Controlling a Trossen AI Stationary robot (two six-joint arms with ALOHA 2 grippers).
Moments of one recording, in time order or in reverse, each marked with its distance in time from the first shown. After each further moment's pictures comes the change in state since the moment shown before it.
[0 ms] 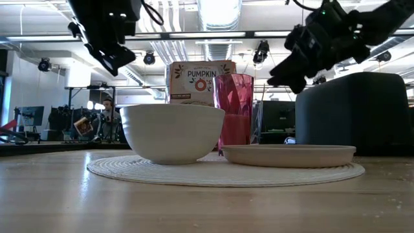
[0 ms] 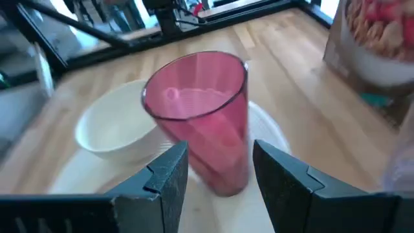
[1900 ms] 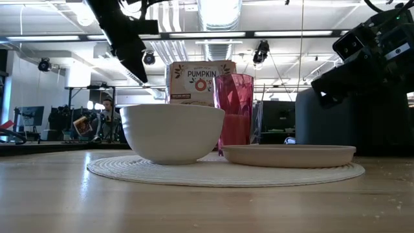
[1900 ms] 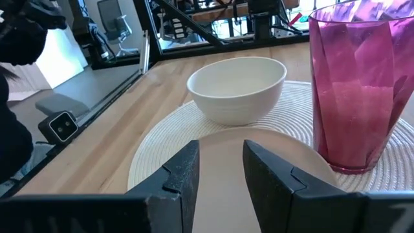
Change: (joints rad) left arm 0.108 -0.056 -0.032 0.524 0.429 0.784; right arm 0.372 -0.148 -0.471 0.542 0.100 0.041
